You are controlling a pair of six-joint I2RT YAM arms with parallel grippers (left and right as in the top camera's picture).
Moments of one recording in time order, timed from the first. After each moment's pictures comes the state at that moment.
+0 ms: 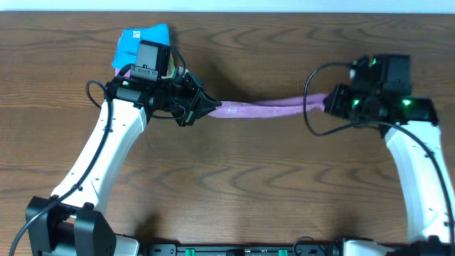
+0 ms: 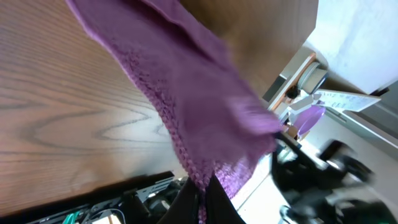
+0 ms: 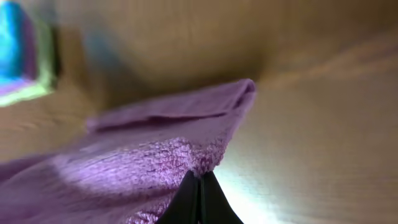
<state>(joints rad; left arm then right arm) -0.24 1.59 1.32 -0.78 0.81 -1.13 -0.05 1.43 1.27 -0.85 -0.33 0.29</state>
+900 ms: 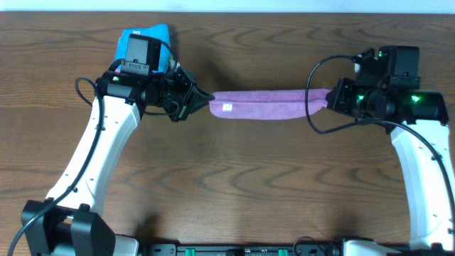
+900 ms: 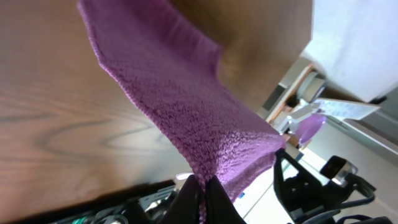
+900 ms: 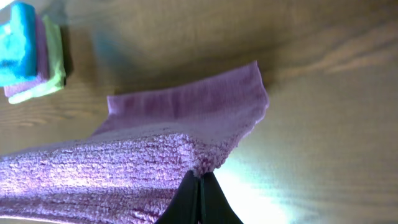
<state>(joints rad) -0.20 1.59 1.37 -0.87 0.78 -1.08 -0.04 1.43 1.33 -0.97 -0.32 0.30</state>
